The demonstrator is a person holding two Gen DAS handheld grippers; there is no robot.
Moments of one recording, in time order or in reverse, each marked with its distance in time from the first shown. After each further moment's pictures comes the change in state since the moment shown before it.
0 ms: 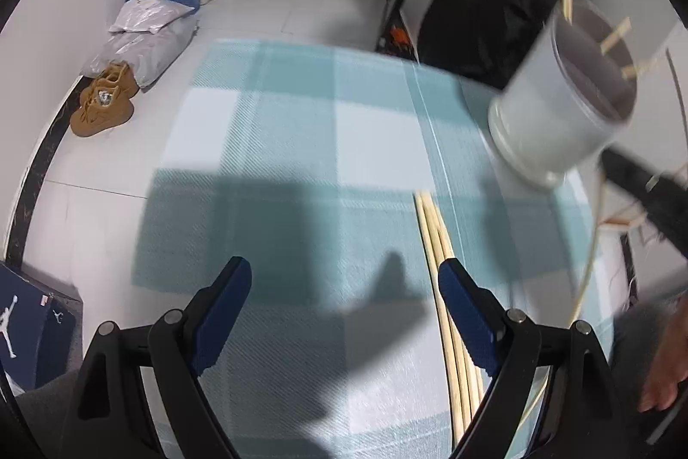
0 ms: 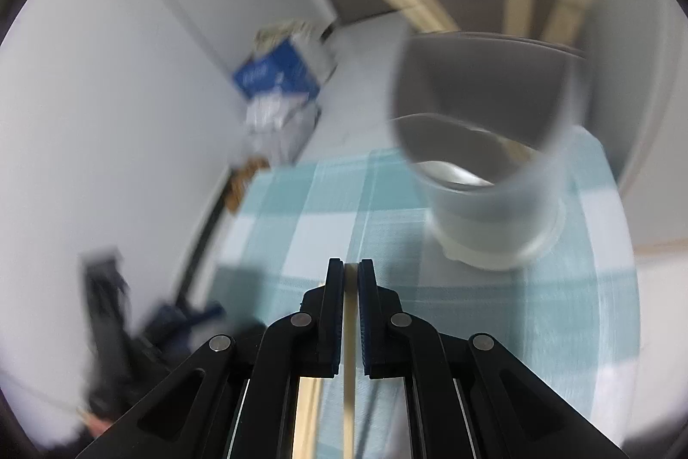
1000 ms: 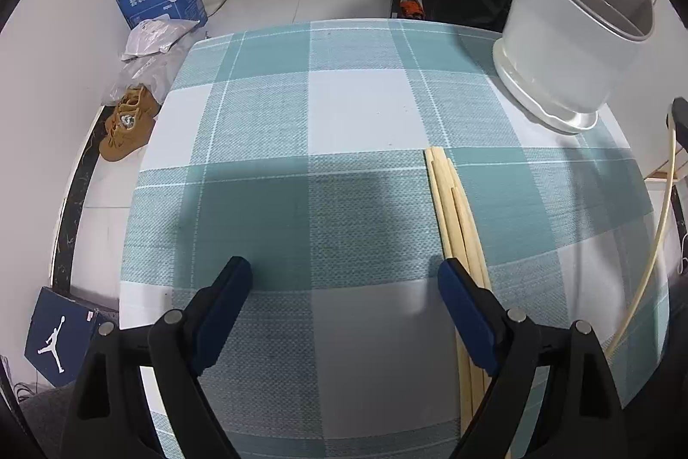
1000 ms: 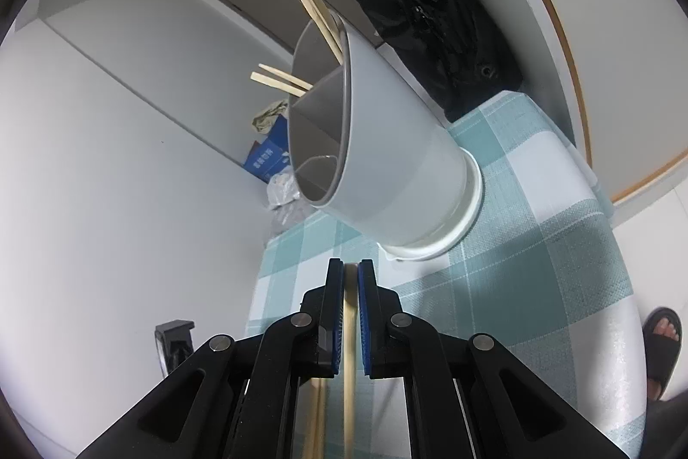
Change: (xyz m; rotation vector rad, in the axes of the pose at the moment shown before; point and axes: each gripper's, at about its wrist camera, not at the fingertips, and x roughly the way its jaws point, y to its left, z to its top) left arm 0.016 -0.039 -0.004 0.123 0.039 0.191; right arm -0.041 -0.078 -0.027 0.272 -0.173 0.160
